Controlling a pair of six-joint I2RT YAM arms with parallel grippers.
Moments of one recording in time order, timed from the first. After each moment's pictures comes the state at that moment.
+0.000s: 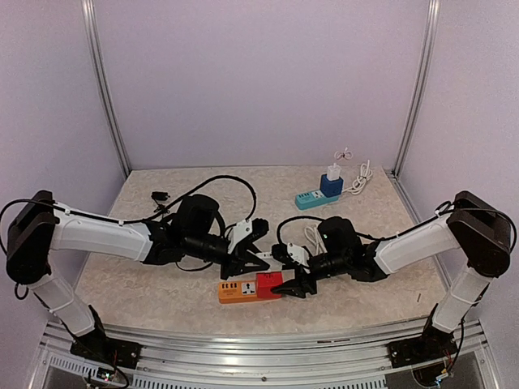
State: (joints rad) left arm -0.90 1.61 0.88 0.21 0.55 0.27; right arm 0.87 1.68 0.68 0.43 -0.54 -0.39
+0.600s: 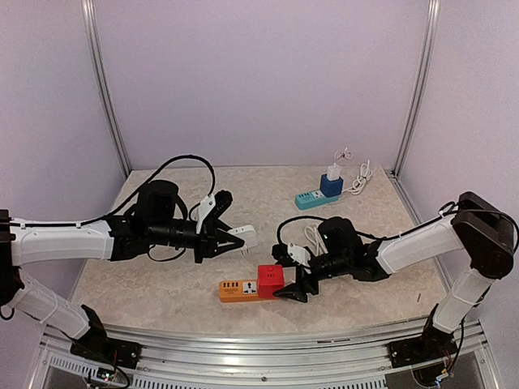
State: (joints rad) left arm -0.78 1.34 0.78 0.17 0.53 0.13; right arm 0.87 1.66 0.68 0.40 -0.51 -0.37
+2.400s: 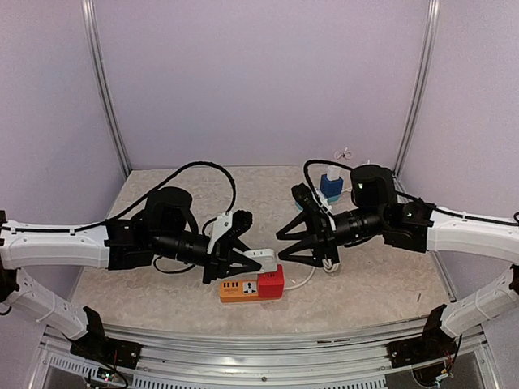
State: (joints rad) left arm -1.00 1.30 0.83 0.07 0.50 0.19; right arm 0.89 1.27 0.91 -0.01 -0.71 -0.13
